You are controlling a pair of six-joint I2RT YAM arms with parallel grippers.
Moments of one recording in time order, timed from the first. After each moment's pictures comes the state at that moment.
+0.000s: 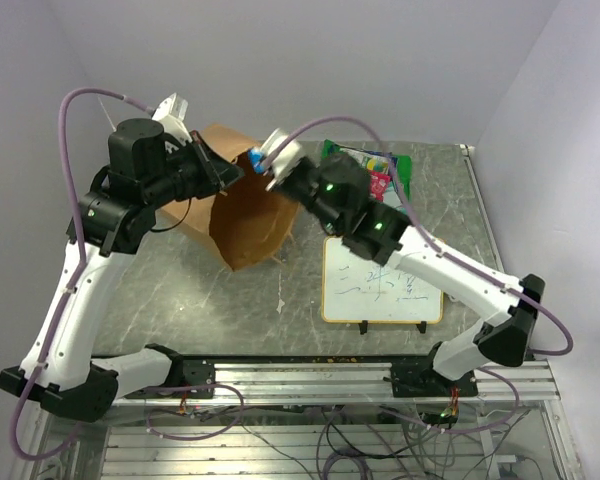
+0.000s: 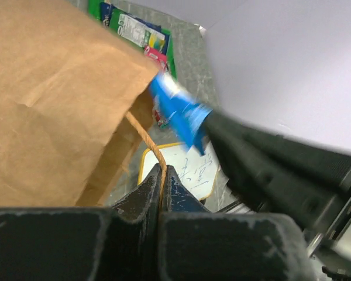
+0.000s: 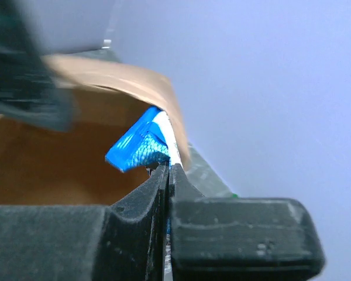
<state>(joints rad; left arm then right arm) -0.40 1.16 1.64 -0.81 0.20 -0.67 1.05 1.52 1.56 -0.07 0.25 -0.51</state>
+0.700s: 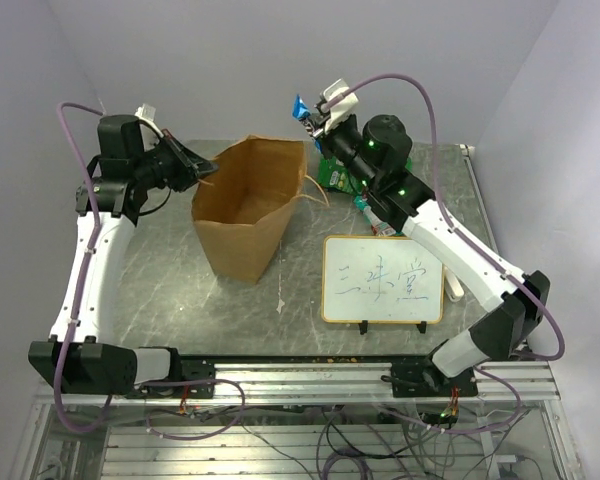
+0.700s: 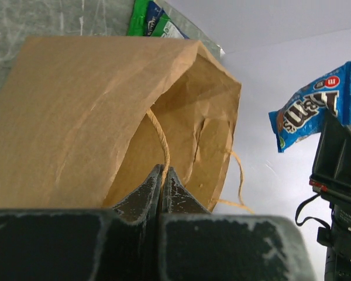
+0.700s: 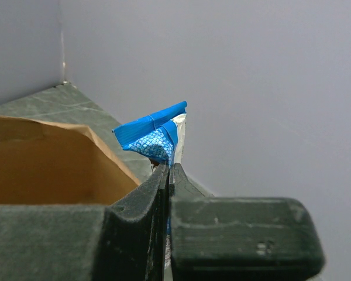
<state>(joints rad) -0.05 1.28 1.47 -0.64 0.48 -0.83 0.68 1.53 1.56 0.08 0.03 -0.34</state>
